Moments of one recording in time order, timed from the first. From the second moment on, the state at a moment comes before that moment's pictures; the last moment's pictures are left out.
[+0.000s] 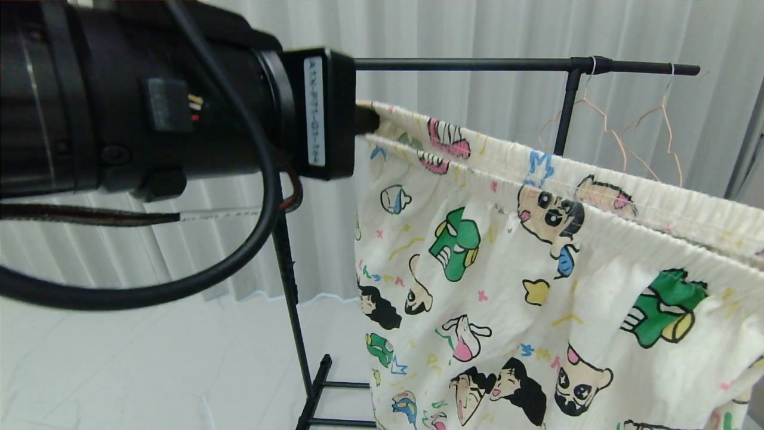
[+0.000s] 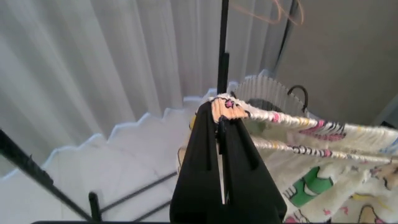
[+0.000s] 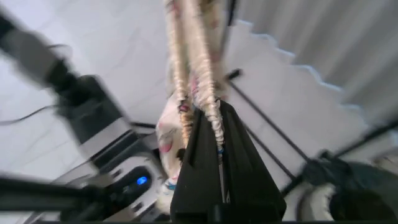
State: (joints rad) left arm -0.91 1.47 -1.52 0.31 0.28 -0.10; right arm 1.19 1.09 -1.39 0.70 -0.15 0.22
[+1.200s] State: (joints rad) left arm -1.32 1.16 -1.55 0.90 0.26 -0.42; right arm 0.92 1.42 -1.45 0.20 -0.15 0.09
